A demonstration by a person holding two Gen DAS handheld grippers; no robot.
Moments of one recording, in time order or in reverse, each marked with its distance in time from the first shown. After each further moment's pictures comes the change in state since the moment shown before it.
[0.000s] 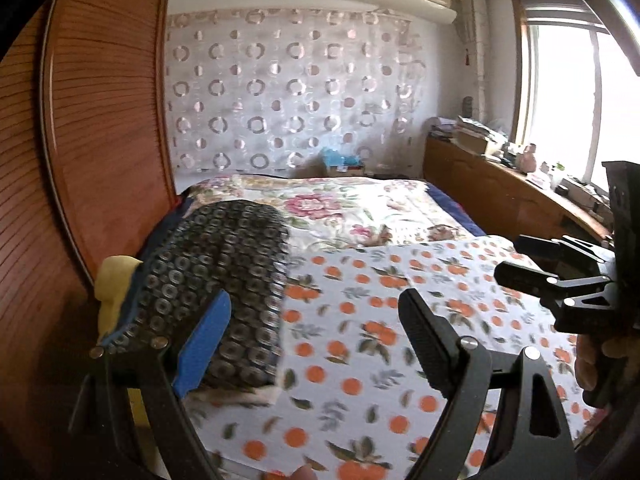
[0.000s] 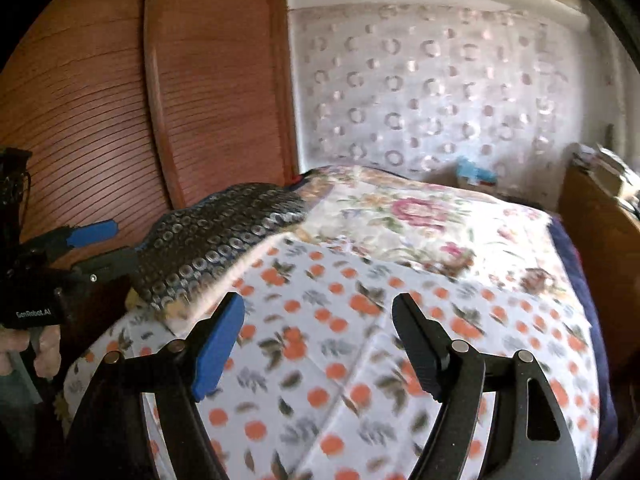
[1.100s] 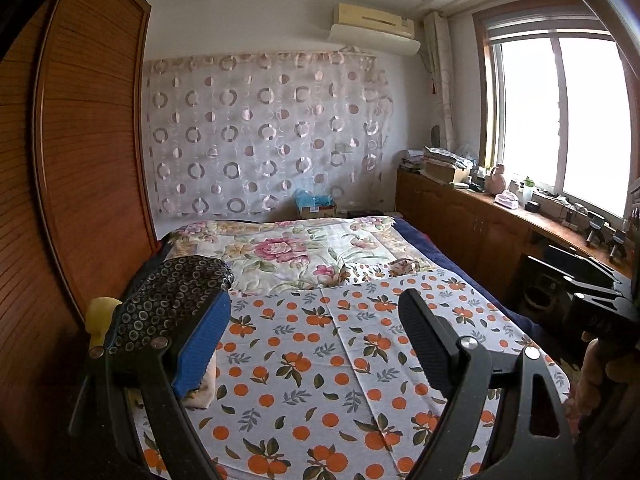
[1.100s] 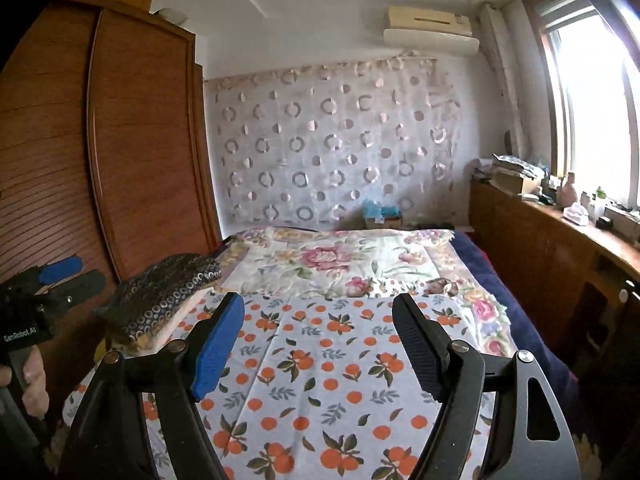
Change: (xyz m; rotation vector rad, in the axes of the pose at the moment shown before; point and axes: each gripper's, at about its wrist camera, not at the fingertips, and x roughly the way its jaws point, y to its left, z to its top) left arm -0.074 -0.087 0.025 0.053 -0.151 -0.042; right arm -0.122 0.013 -0.038 0.140 -0.214 -0.251
